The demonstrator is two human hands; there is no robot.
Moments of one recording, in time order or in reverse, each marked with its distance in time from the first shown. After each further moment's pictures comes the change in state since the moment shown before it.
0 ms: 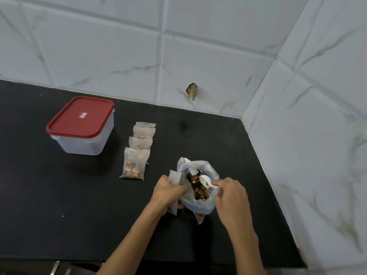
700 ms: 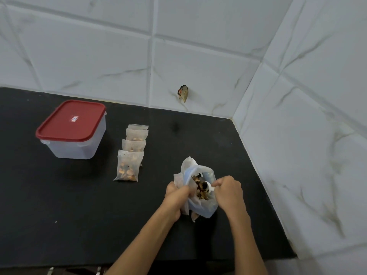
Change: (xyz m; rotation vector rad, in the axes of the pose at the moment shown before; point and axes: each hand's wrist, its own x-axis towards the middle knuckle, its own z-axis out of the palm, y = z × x) left_hand -0.002 -0.007 0.037 -0.298 -0.114 -0.092; right_hand 0.026 0.017 0.010 0.163 -0.093 0.275
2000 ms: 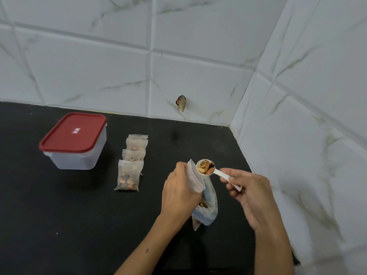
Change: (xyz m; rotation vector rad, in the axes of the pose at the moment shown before) left_hand -0.044 0.036 0.008 0.811 0.263 0.816; right_hand -0.061 -0.027 -0.076 0.931 -0.020 0.046
